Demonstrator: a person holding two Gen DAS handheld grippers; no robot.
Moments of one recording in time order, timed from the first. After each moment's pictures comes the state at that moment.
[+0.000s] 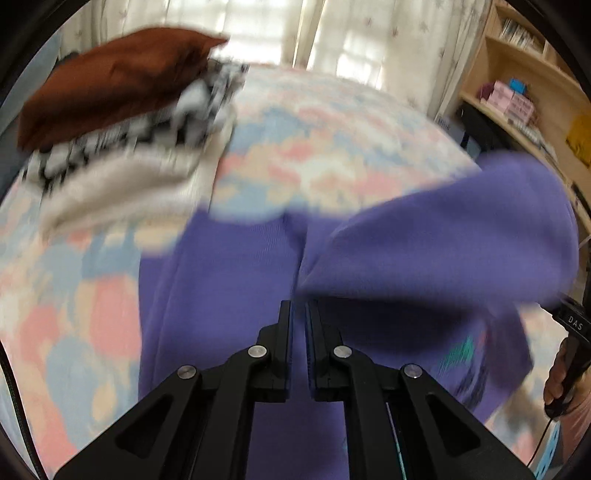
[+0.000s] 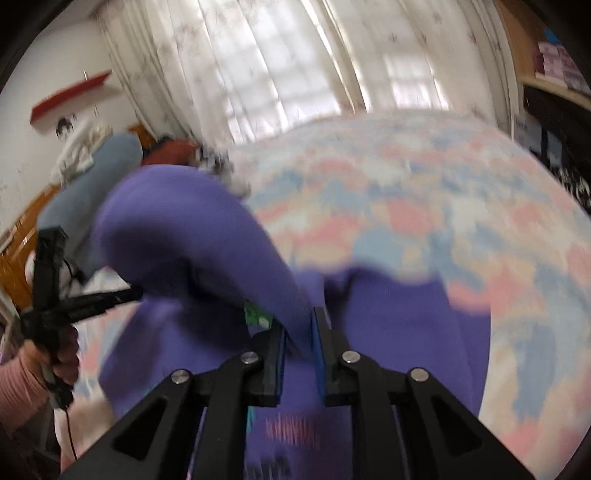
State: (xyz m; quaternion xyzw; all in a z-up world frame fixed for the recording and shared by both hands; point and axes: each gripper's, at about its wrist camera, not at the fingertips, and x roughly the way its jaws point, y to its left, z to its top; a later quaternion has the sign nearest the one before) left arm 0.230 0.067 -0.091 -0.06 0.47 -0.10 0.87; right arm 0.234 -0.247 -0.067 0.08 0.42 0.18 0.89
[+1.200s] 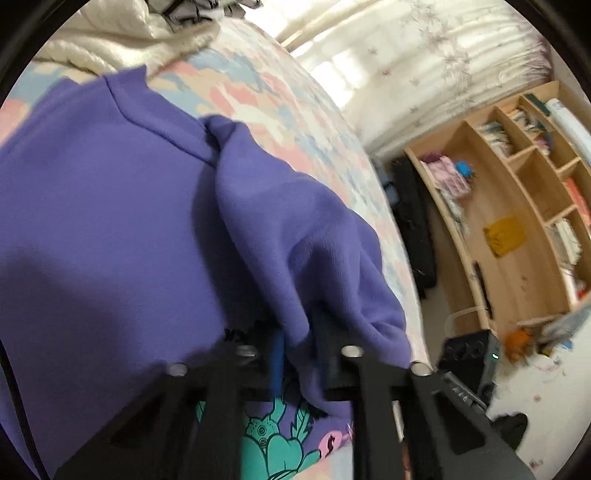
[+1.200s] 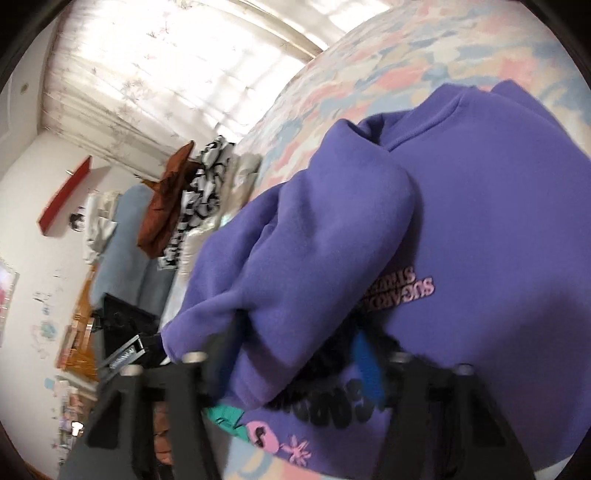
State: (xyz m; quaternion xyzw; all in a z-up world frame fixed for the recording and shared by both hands) left arm 0.217 0.027 -0.155 -0.33 0.44 -0.21 0.81; right arm 0.197 -0.221 -0.132 0.32 0.43 0.19 0.82
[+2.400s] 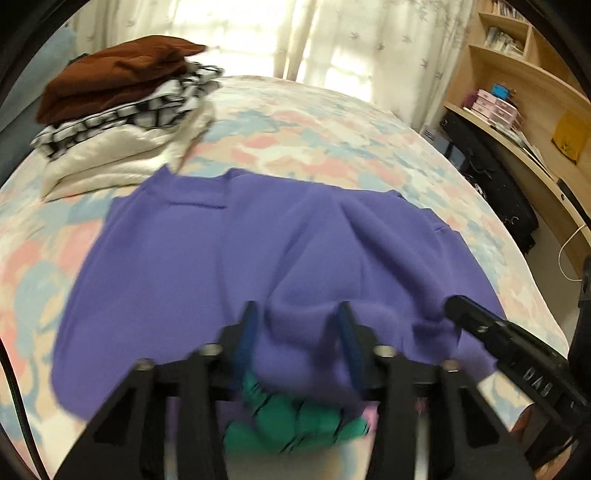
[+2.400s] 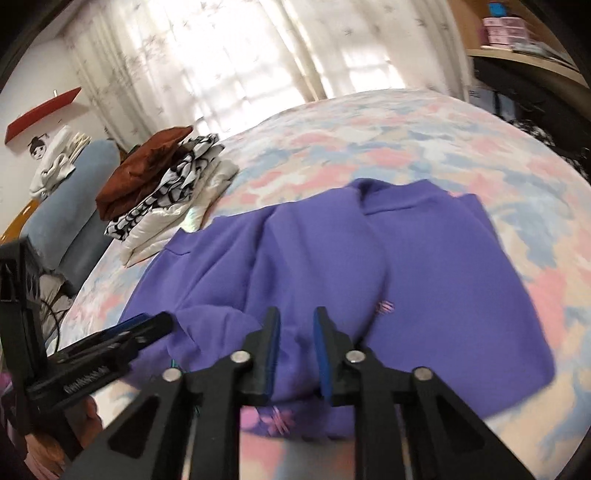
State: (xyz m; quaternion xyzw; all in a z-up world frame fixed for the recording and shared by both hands) left arm 0.179 -0.033 -0.105 -0.08 0.42 -0.10 0.90; right arm 0.165 -0.188 -0.085 0.13 0.39 0.11 0.91
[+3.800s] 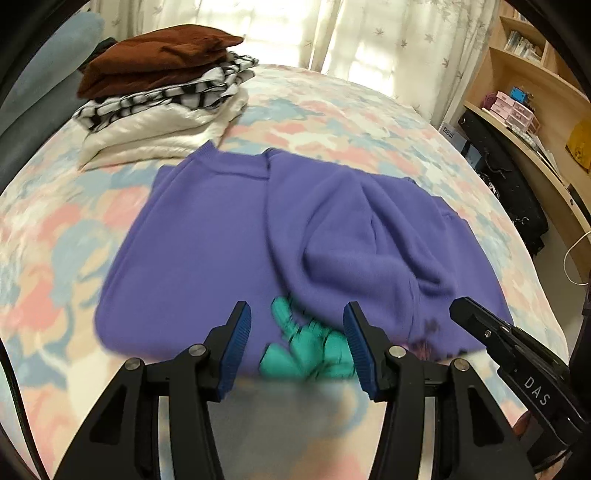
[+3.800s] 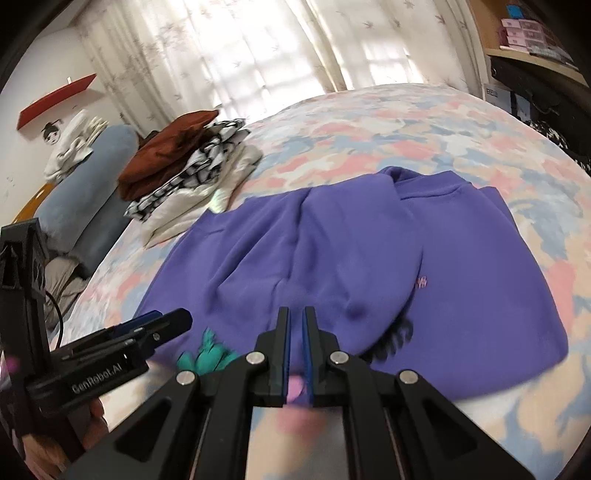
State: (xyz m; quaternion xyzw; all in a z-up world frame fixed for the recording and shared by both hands) left arm 0.106 0.006 -0.089 -0.09 0.45 -0.06 0.89; right arm 0.117 -0.162 -0.071 0.12 0.40 0.14 0.90
